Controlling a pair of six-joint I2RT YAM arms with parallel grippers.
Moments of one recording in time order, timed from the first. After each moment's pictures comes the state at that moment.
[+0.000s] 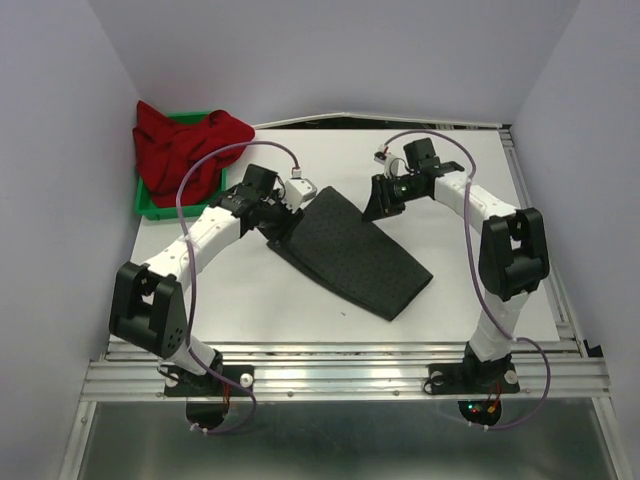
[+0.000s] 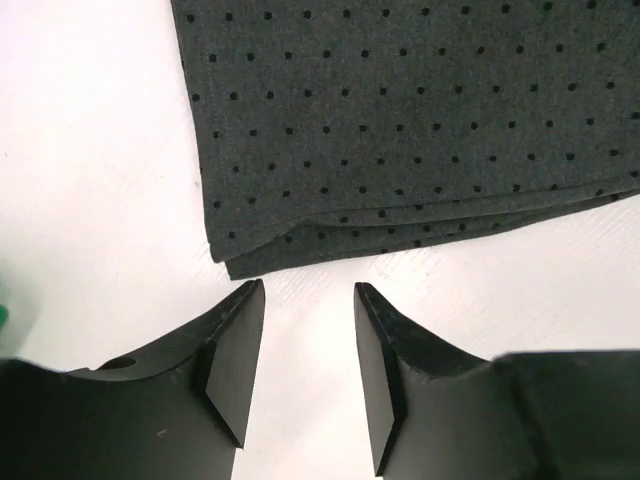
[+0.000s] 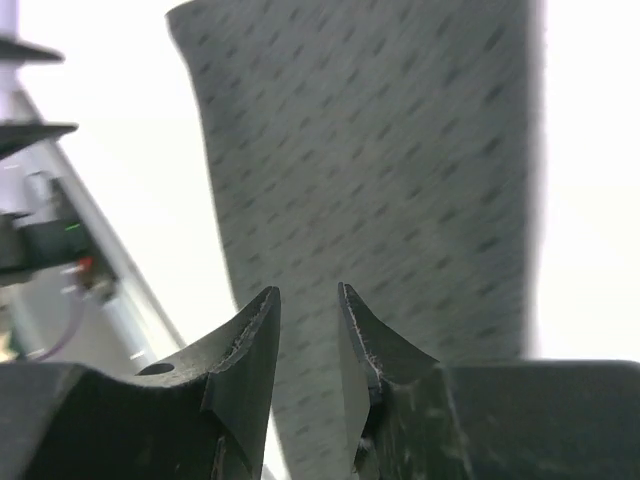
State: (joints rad) left arm -0.43 1.52 1.16 -0.60 0.24 0.39; right arm 0.29 1.89 1.45 -0.58 -0.78 0.11
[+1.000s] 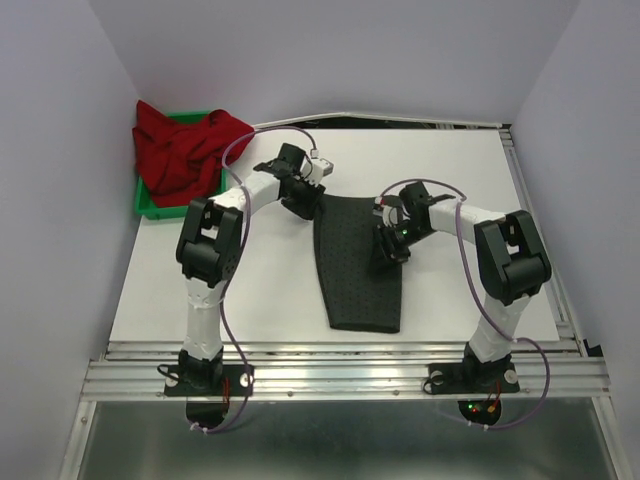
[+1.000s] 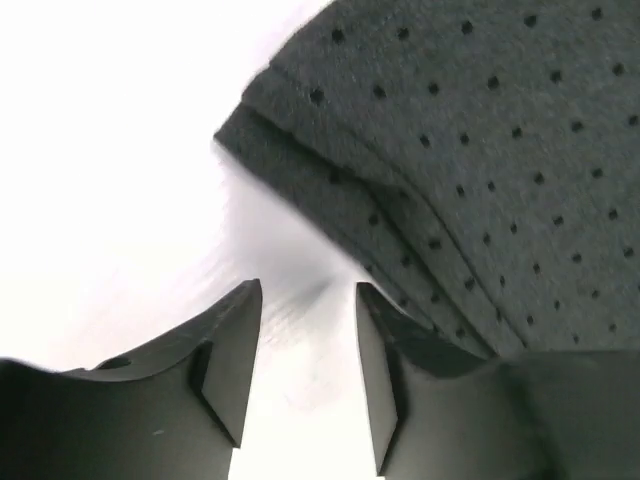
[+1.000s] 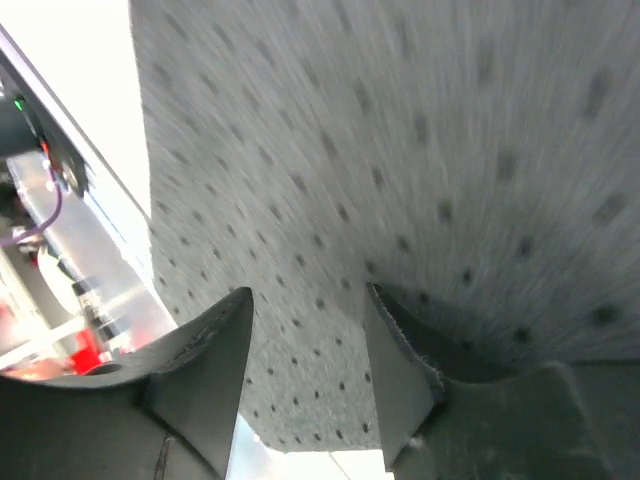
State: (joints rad) left arm -0.41 2.13 1.65 -0.56 0.26 0.22; right arm 0.31 1.86 1.13 -0.65 -0.78 -0.01
